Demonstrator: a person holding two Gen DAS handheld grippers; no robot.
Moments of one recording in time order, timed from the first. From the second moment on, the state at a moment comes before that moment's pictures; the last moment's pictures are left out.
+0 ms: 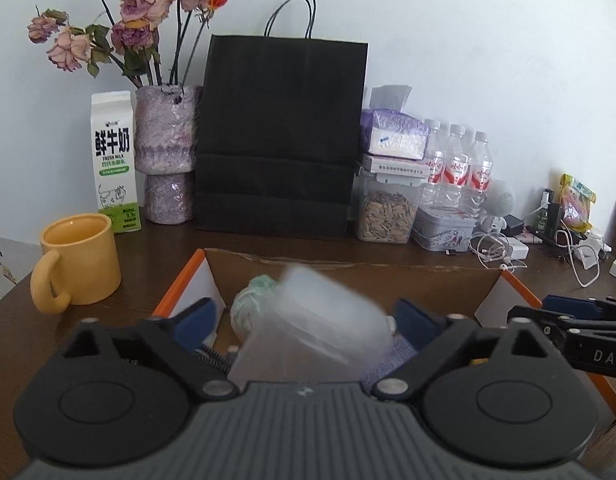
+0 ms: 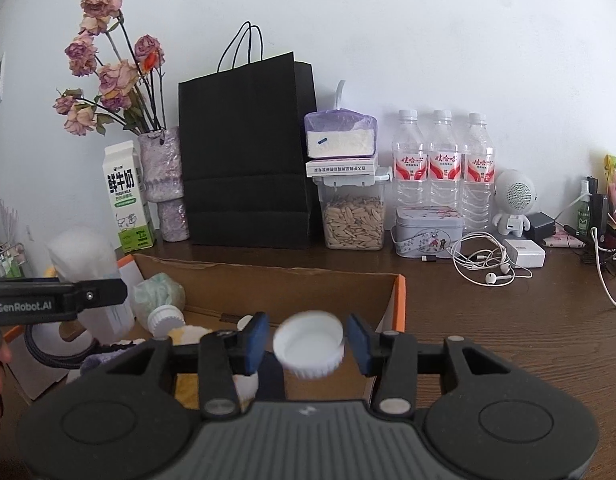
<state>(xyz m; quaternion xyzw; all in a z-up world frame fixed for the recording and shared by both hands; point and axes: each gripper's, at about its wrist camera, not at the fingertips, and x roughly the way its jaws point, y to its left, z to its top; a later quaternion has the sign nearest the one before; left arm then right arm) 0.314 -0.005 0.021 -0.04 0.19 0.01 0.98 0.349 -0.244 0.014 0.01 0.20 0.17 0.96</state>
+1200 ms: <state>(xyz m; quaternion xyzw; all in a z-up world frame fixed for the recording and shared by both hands) 0.272 -0.001 0.023 -0.05 0.13 0.02 0.99 0.295 -0.243 0.028 0.01 0.13 0.17 0.98</state>
